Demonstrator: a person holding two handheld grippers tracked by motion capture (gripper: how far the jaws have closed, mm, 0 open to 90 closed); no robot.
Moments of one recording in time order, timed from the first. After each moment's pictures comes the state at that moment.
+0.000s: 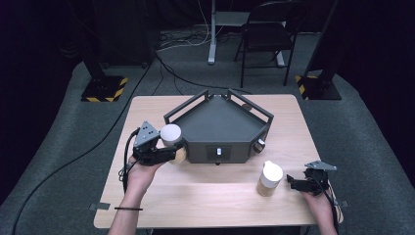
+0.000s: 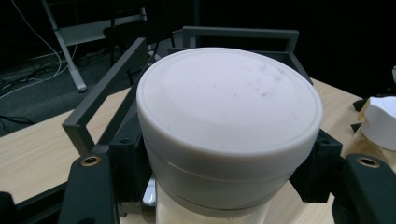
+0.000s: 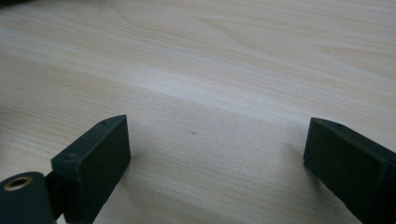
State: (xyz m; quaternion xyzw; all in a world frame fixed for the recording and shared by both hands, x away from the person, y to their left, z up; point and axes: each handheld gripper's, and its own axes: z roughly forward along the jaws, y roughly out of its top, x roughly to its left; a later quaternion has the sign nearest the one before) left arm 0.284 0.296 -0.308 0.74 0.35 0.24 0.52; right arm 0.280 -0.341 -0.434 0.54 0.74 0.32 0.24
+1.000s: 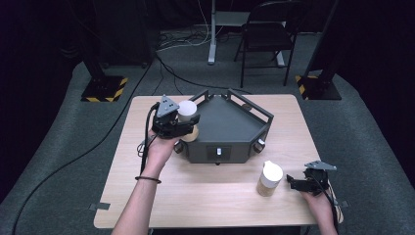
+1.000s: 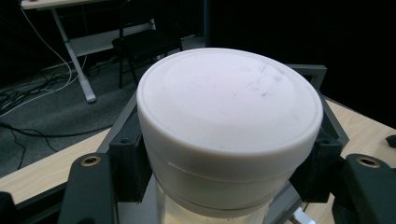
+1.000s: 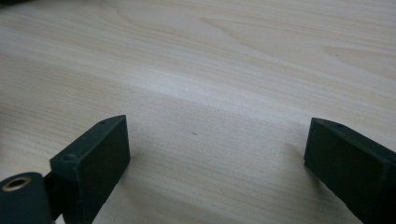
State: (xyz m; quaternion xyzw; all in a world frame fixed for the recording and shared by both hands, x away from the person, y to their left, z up) left arm 0.343 0.245 -0.283 0.74 0.35 0.26 0.51; right arm 0.281 -0.341 -0.434 0.54 0.74 0.32 0.24
